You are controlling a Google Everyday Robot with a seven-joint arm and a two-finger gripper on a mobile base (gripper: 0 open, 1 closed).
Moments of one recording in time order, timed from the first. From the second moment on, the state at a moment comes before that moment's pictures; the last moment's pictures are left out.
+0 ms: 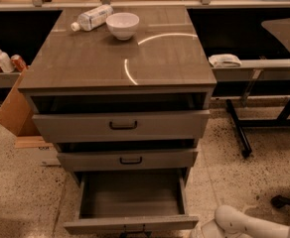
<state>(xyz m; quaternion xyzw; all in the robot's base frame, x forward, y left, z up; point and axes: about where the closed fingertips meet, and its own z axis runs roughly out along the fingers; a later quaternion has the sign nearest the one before) 0.305 -0.140 0.226 -0.63 0.66 0.38 0.17</state>
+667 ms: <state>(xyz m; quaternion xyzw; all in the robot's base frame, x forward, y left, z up) 0.303 -0.094 0.115 -0.60 0.62 0.45 0.23</state>
